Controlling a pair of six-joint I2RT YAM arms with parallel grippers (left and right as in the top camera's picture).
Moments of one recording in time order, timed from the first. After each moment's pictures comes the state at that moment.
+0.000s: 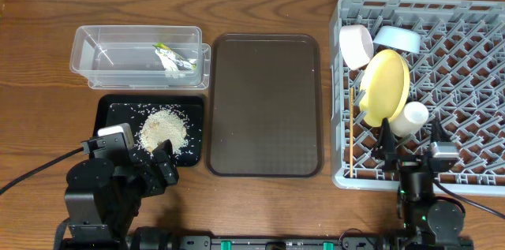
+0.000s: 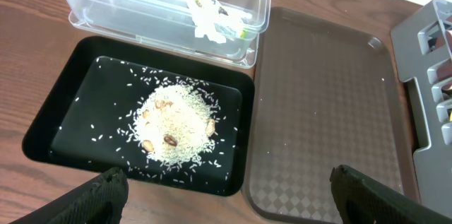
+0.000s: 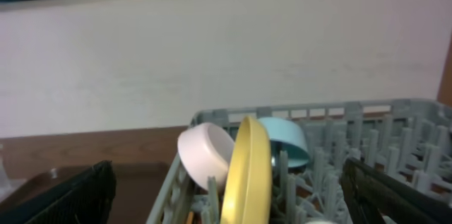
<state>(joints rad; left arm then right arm) -0.01 0.50 0.91 -1.07 0.04 -0.27 -0.02 0.01 0.06 0.07 -0.03 0.12</state>
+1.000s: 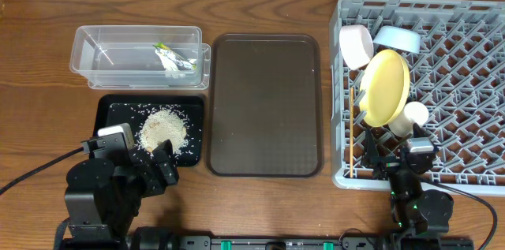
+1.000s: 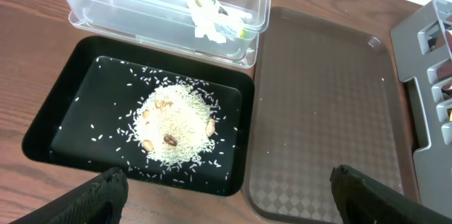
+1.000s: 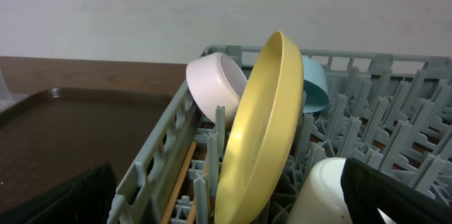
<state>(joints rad) -0.01 0.50 0.91 -1.07 0.04 -0.27 -0.02 0.01 0.01 -0.06 -0.12 0.01</state>
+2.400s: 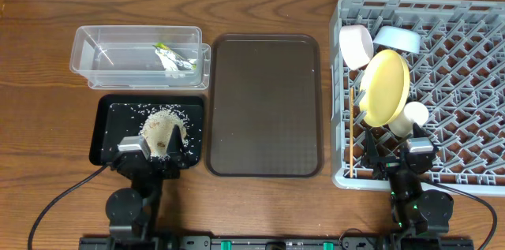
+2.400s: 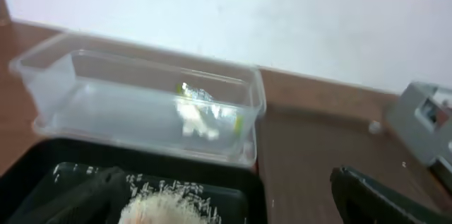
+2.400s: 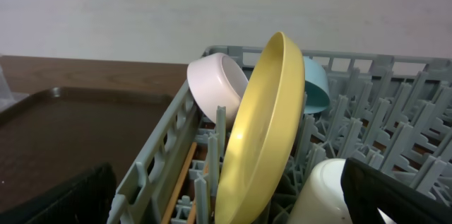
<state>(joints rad) -0.01 0.02 0.15 -0.25 0.02 -0.22 -0.02 0.01 0.01 -0.06 -0.12 0.01</state>
